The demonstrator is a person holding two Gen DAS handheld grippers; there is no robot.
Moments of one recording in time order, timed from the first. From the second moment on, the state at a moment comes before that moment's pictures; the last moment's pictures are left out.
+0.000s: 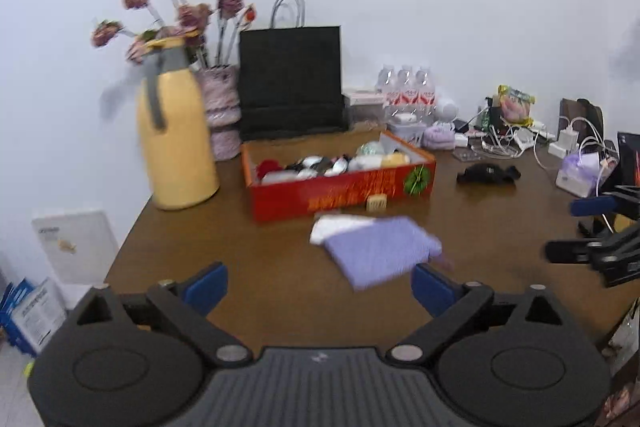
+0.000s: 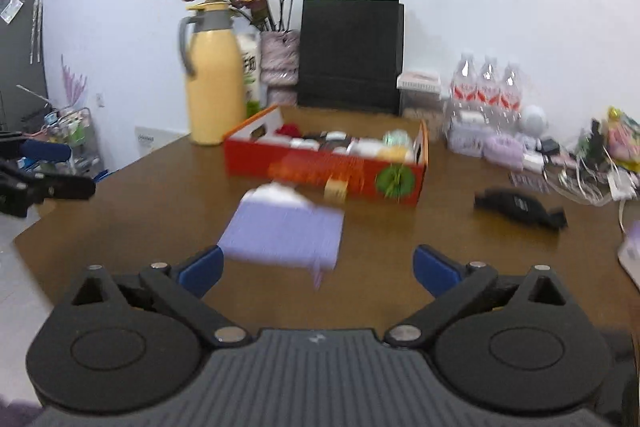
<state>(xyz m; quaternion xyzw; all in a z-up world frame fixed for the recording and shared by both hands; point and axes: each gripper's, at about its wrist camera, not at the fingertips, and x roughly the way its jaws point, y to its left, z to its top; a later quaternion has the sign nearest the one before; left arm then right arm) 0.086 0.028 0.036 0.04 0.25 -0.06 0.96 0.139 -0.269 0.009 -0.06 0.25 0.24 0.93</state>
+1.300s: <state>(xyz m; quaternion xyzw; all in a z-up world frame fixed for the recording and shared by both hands) 0.399 0.010 -0.072 -0.03 0.35 -0.11 0.93 0.389 -0.154 -0.080 -0.03 0.32 0.21 0.92</state>
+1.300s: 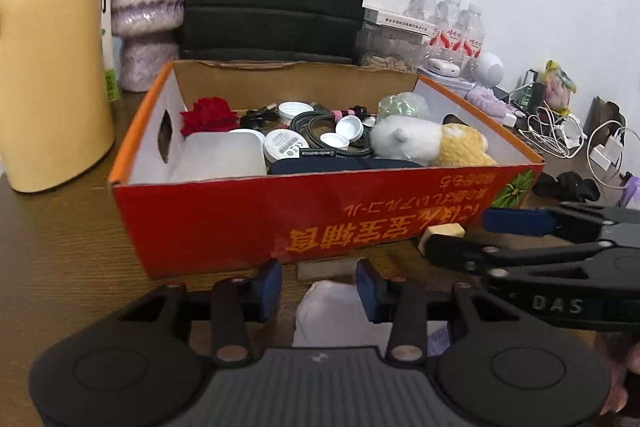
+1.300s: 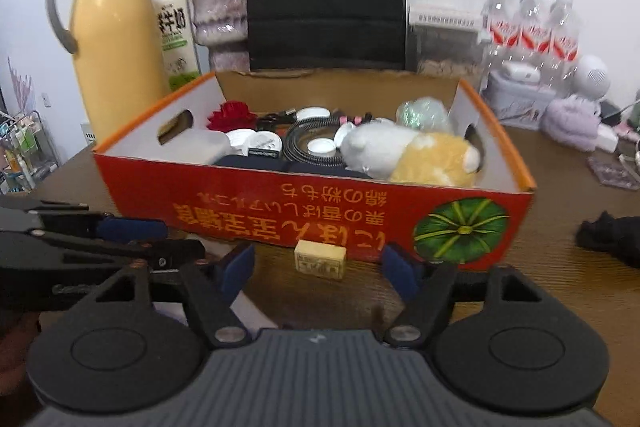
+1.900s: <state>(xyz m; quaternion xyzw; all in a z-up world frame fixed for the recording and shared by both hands) 0.326 0.006 -0.022 -0.06 0.29 -0.12 0.95 0.347 -0.176 -0.062 0.00 0.27 0.22 0.94</state>
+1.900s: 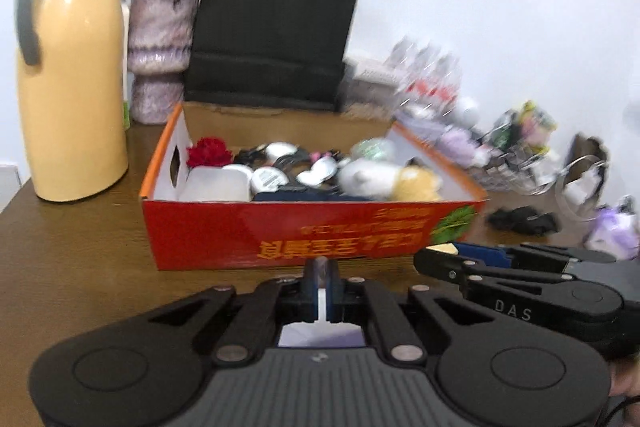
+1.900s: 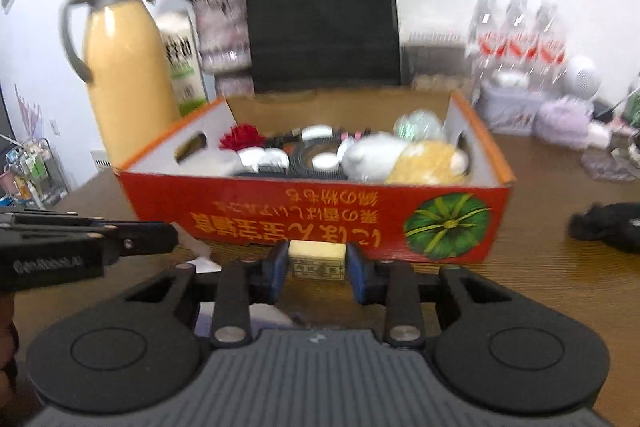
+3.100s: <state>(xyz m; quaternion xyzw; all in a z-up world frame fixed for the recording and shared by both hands) 0.099 -0.018 0.016 -0.02 0.24 -0.10 0.97 0.082 -0.274 -0.025 0.01 0.22 0.23 0.95</state>
